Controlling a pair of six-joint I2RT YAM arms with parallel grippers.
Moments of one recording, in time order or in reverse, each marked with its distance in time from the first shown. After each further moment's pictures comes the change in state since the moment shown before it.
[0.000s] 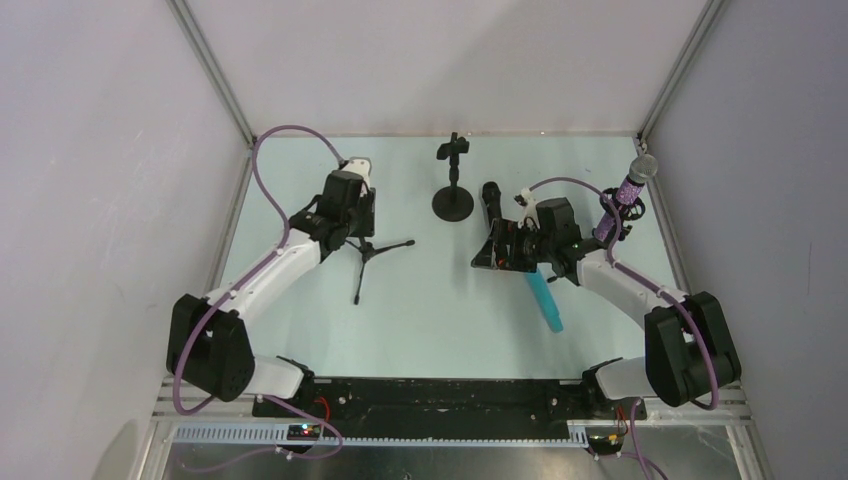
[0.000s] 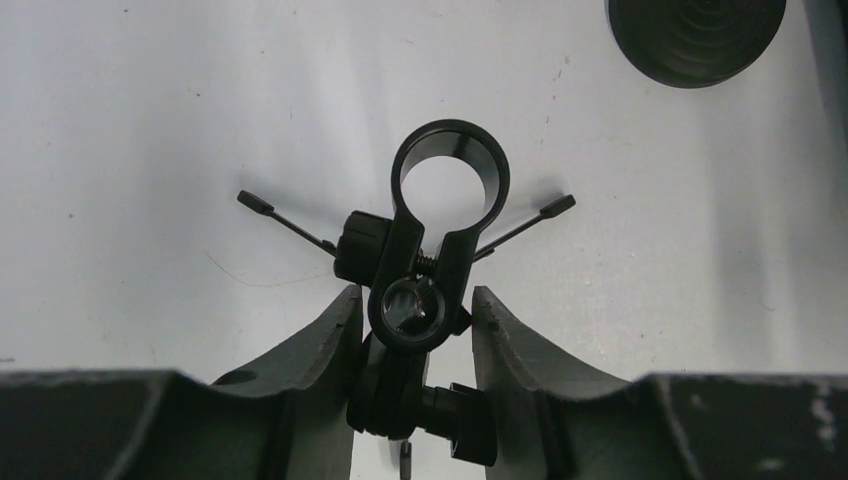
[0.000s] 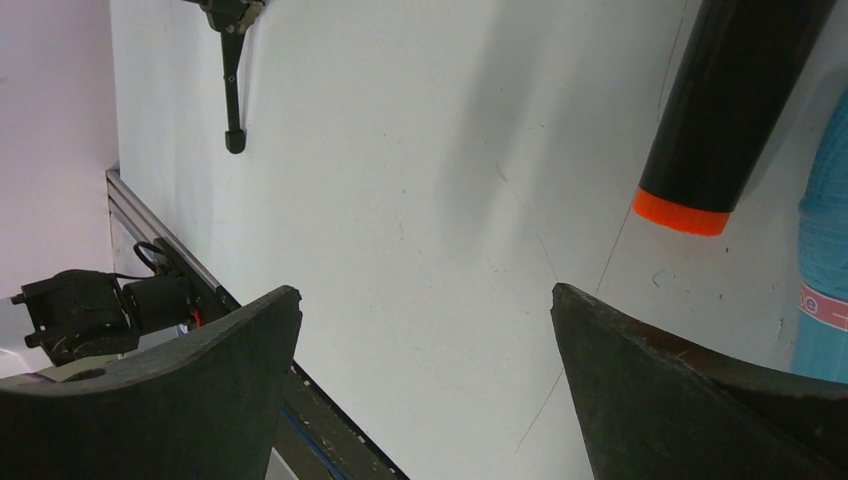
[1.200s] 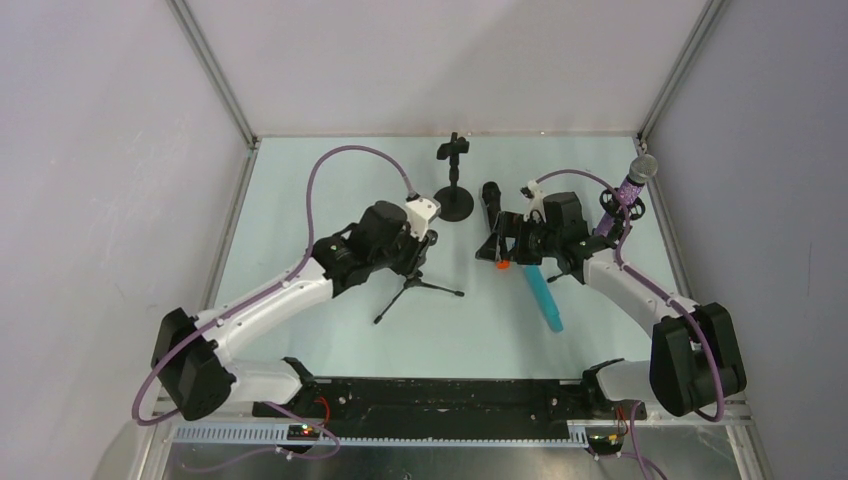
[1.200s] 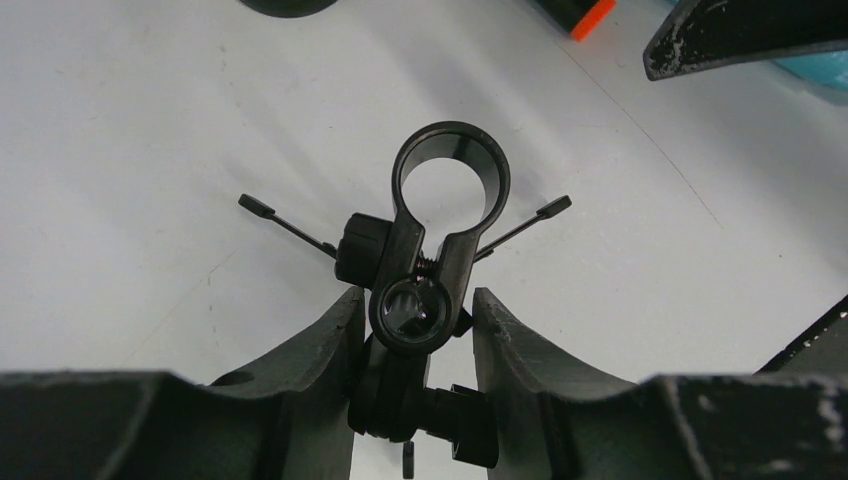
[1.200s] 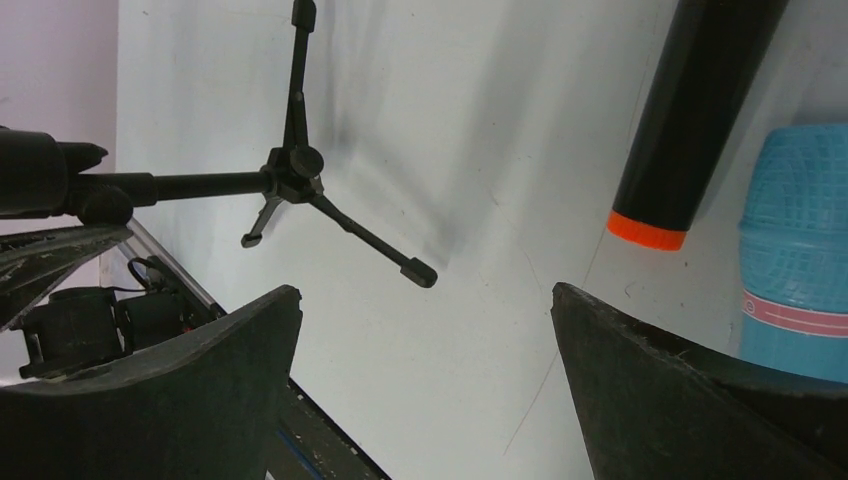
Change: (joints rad) left arm -0.355 -0.121 -0.031 -0.037 0.149 0.174; right arm -0.023 -0.047 0.037 -0.026 0.027 -0.032
